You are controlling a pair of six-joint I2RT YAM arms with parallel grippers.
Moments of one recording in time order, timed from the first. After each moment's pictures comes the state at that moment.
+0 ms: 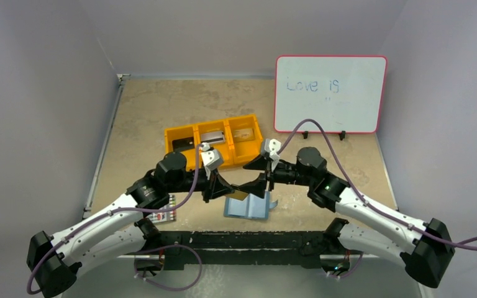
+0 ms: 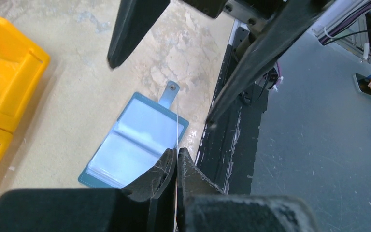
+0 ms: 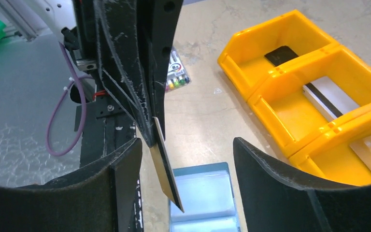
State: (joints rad) left arm -0.81 0.82 0.59 -0.11 0.54 -0.21; right arm 0.82 0.90 0.58 0.20 -0.53 0.08
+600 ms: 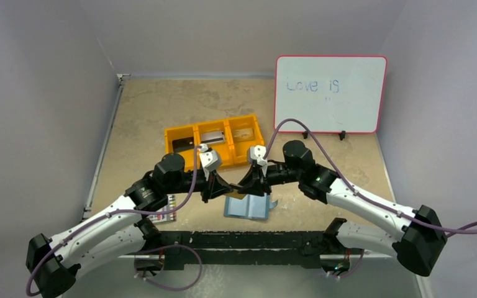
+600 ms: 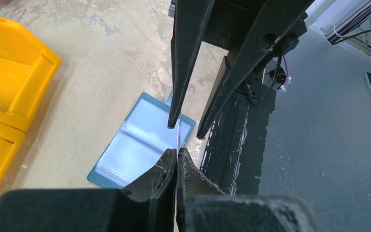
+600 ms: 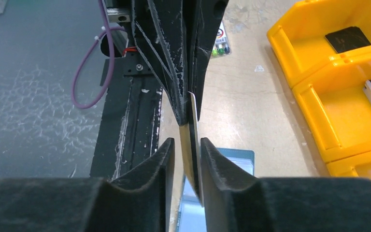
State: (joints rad) left arm -0.81 0.79 0.58 -0.10 0.52 -0.18; right arm 0.82 1.07 0.69 0.02 -0.74 -0.10
